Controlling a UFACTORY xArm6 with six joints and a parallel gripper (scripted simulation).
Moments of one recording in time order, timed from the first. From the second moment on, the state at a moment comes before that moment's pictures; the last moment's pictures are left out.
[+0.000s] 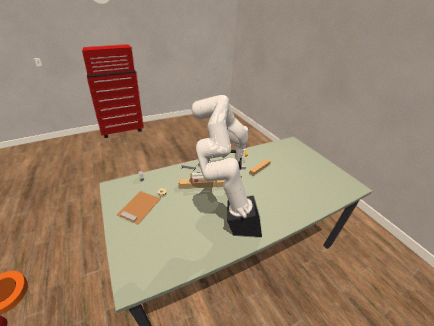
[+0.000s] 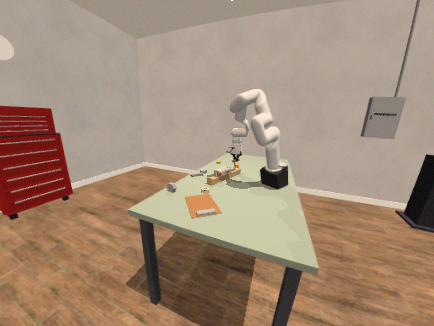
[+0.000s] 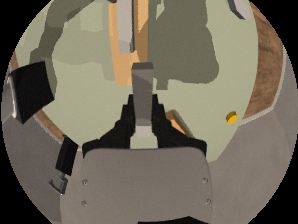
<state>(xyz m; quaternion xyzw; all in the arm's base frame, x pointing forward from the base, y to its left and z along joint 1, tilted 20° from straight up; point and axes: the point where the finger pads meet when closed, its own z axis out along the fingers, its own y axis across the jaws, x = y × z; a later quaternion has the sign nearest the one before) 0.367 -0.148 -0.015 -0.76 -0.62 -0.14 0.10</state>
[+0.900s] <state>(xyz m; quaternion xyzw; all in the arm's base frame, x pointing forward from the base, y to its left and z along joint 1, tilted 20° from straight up) 0.346 -0.132 -0.070 -0.76 -0.62 -0.15 0.08</state>
